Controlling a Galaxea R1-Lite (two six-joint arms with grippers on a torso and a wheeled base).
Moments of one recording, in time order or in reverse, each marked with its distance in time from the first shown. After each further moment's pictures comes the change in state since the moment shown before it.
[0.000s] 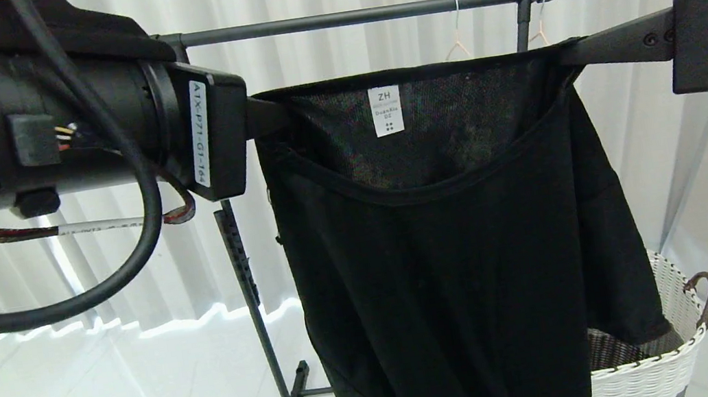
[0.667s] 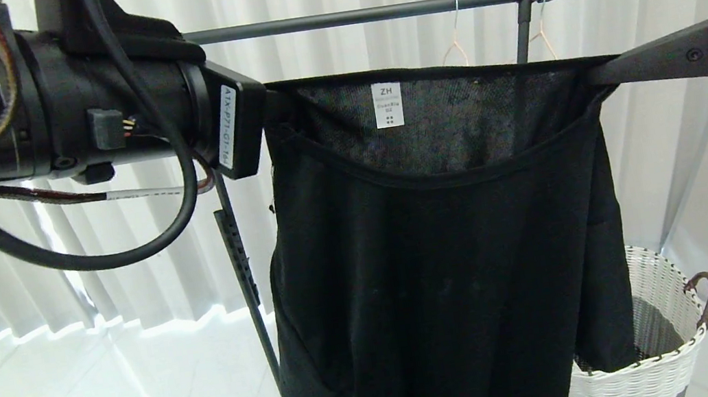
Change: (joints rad) left arm 0.098 0.053 0.003 -0.106 -0.059 0.166; right arm -0.007 -0.047 -0.034 0.181 0.021 -0.012
